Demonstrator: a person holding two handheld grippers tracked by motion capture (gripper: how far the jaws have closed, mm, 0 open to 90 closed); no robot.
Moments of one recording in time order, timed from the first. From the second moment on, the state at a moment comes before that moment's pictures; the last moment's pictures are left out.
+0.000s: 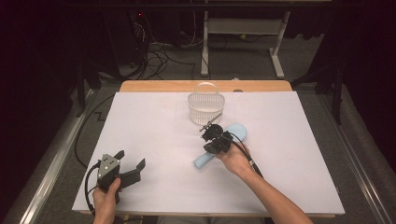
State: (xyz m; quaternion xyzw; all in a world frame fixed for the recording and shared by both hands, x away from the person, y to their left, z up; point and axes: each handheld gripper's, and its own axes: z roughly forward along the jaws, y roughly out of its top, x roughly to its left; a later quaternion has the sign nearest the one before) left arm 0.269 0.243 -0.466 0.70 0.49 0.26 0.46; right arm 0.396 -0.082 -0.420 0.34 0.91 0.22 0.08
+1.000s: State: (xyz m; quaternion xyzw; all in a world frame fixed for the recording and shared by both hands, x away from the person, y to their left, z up) left arm 0.269 0.242 -0.466 0.70 0.48 0.26 0.45; right arm 0.375 -0.102 -0.421 0.33 0.91 0.23 0.08
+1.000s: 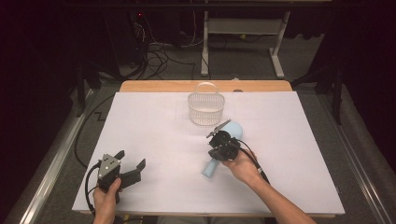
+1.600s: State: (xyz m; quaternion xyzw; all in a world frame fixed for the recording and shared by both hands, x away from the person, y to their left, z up) left arm 0.269 0.241 -0.466 0.70 0.48 0.26 0.45; right arm 0.369 -0.112 -0.421 0.33 0.91 0.23 0.07
